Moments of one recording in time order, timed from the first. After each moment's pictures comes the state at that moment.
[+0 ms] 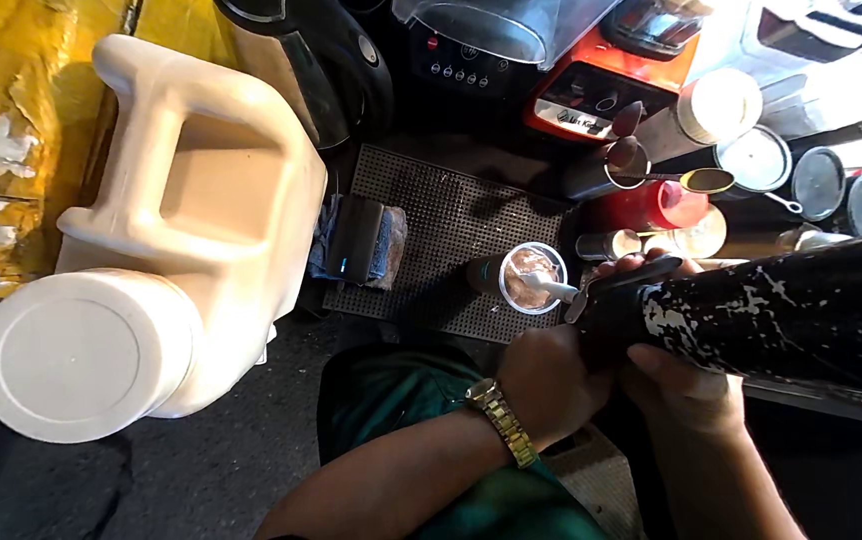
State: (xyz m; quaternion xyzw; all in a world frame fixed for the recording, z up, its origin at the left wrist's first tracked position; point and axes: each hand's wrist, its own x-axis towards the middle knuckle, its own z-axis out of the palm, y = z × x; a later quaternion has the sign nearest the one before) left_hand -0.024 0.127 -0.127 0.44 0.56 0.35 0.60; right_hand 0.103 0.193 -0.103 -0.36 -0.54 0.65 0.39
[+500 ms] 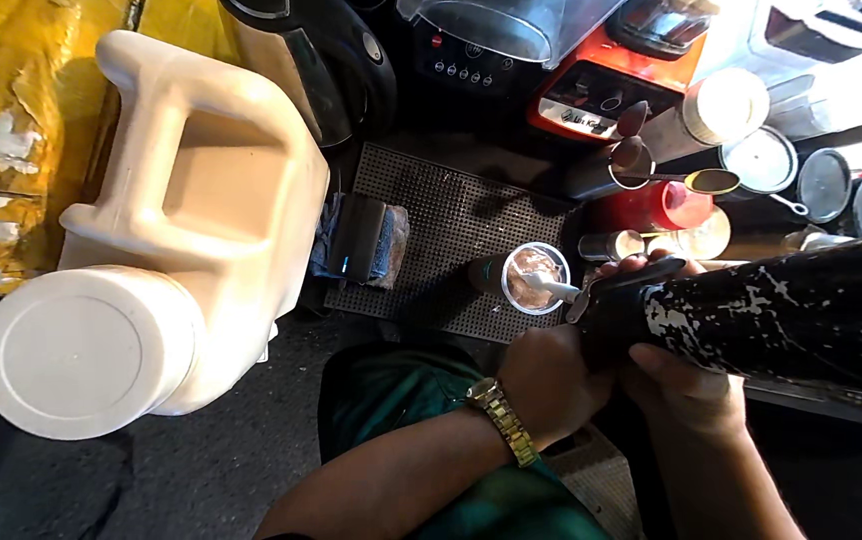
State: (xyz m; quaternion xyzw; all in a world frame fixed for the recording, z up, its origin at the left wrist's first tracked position) left_hand -0.024 0.127 -0.129 0.45 0.57 0.35 0.59; right_hand 0.102 0.193 -0.103 -0.36 -0.54 0.65 0.39
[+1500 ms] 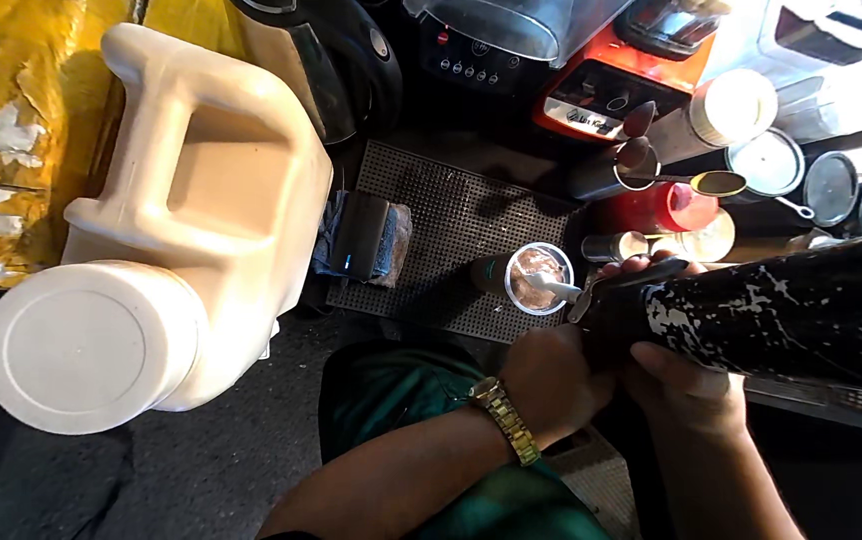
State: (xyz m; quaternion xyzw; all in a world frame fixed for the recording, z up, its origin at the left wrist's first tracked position) left_hand -0.028 0.131 -0.125 0.44 0.56 0.31 0.63; right_hand 0.100 0.194 -0.104 -0.36 -0.53 0.66 0.39
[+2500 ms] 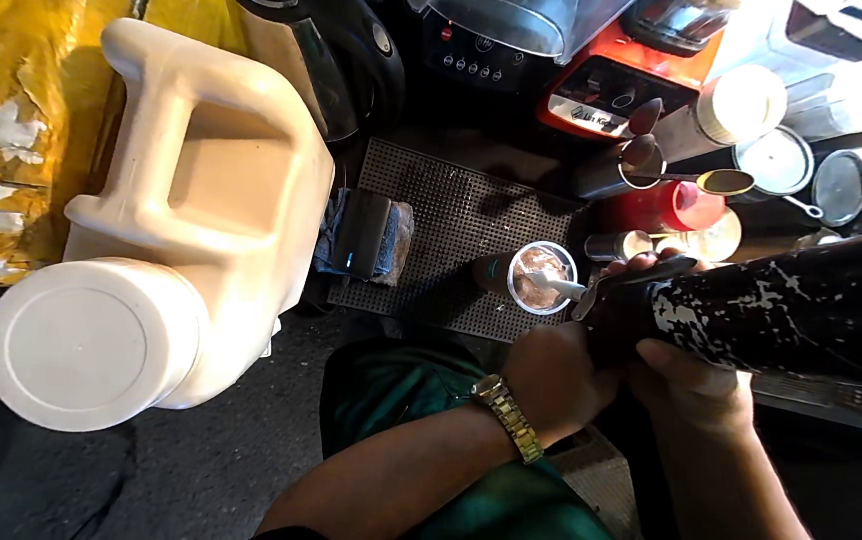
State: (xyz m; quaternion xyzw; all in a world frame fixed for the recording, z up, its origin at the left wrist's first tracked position) left_hand -0.024 0.130 -0.130 0.44 0.57 0.34 0.60; right_hand 0.097 0.194 -0.104 -0.37 -0.52 0.66 0.40
